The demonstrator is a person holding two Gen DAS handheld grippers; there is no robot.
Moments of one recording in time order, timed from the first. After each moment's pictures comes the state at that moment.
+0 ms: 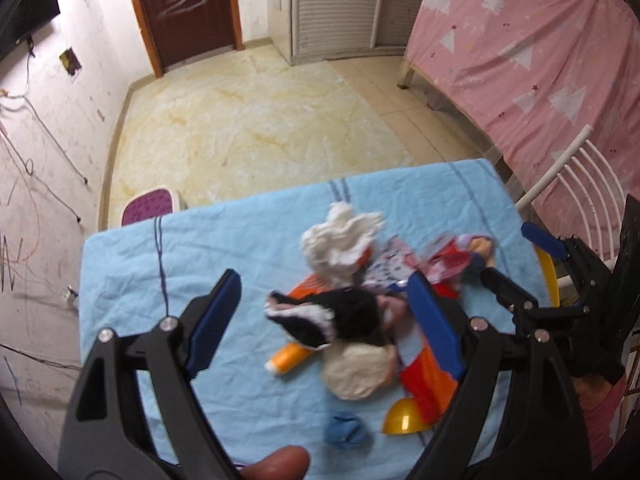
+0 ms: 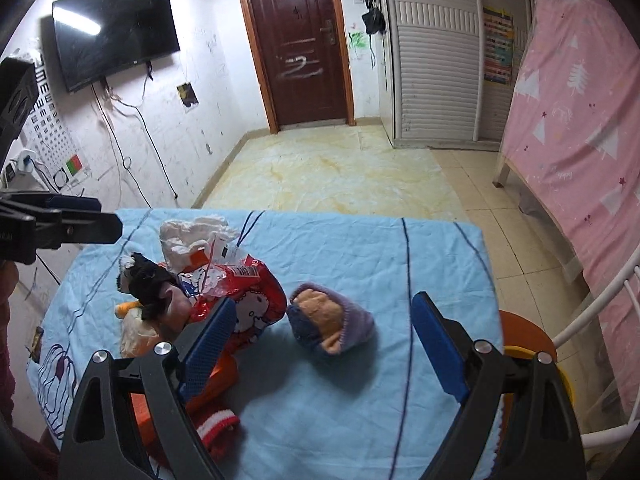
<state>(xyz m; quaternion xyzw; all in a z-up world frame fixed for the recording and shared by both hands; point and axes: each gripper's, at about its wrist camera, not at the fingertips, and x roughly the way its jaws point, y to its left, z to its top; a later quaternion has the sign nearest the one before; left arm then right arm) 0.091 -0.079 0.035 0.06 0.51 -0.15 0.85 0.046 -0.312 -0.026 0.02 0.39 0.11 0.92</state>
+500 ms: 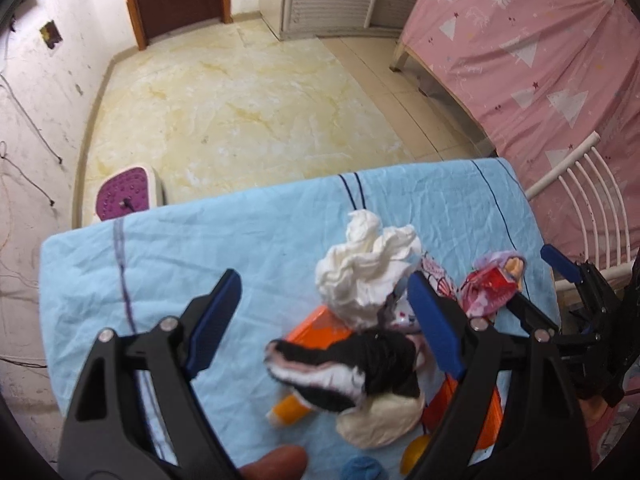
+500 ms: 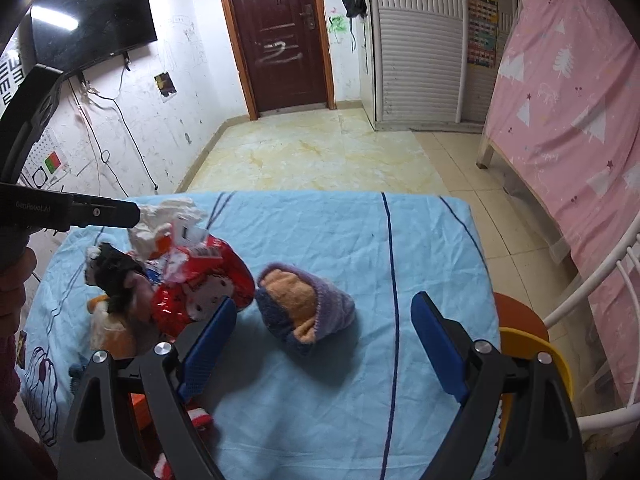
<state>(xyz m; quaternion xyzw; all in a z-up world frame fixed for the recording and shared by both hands) 0.146 -0.079 -0.008 0.03 0.55 -0.18 0.81 0.057 -0.316 -0.049 0.03 0.41 0.07 0.91</state>
